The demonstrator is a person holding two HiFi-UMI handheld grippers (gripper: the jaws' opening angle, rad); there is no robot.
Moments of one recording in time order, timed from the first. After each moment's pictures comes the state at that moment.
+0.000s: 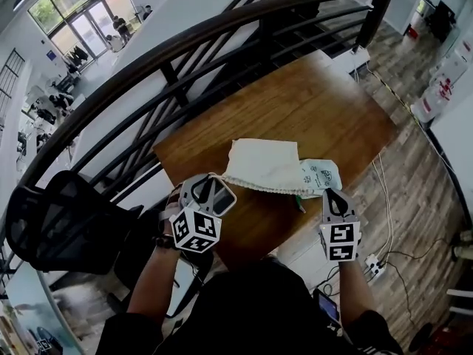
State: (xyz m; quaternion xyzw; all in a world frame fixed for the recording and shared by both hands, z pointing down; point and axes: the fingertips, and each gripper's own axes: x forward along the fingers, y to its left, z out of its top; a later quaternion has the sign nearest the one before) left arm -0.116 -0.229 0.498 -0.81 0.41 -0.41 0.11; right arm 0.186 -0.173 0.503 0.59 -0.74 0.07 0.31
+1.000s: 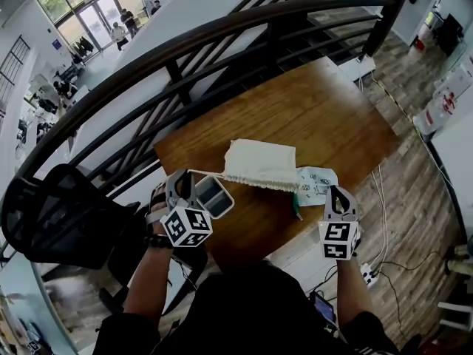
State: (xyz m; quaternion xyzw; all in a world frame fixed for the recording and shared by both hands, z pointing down) left arm -0.175 -0.252 0.494 -0.71 0.51 -0.46 0.14; right arm 0.205 -0.204 0.495 0.60 -0.71 0.02 0.35
